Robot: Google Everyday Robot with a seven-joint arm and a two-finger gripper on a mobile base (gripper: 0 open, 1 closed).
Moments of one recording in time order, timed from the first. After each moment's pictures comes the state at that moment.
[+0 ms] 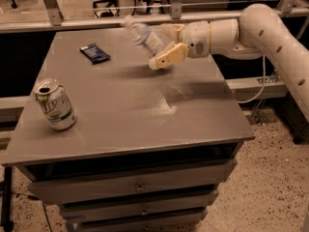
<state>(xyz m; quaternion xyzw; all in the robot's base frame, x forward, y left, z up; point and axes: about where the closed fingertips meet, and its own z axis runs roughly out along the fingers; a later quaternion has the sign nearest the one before) 0.659 -0.013 0.931 -0.50 0.59 0.41 0.49</state>
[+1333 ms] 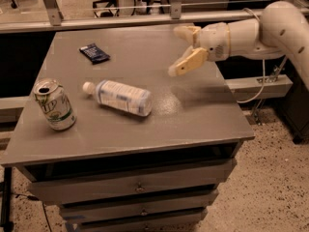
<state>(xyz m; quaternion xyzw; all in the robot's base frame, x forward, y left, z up) 0.639 -0.056 0.923 -0.53 0.59 0.38 0.48</state>
